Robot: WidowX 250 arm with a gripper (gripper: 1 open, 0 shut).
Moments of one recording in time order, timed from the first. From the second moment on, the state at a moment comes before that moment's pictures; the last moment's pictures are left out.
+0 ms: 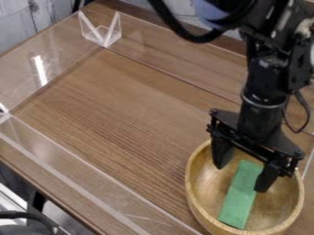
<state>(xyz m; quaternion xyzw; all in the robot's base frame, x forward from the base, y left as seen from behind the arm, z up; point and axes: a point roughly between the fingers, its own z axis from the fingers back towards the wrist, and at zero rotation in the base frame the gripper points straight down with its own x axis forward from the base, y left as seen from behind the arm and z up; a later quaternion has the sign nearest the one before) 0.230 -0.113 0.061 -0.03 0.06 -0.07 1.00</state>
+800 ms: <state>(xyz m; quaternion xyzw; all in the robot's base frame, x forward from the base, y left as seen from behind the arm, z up) 0.234 -0.114 0.035 -0.04 0.04 -0.09 0.99</state>
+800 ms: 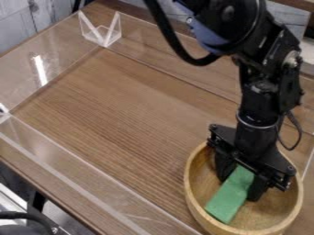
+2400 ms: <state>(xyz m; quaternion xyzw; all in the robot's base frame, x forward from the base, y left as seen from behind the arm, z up) 0.280 0.029 0.191 -0.06 0.01 0.13 0.99</state>
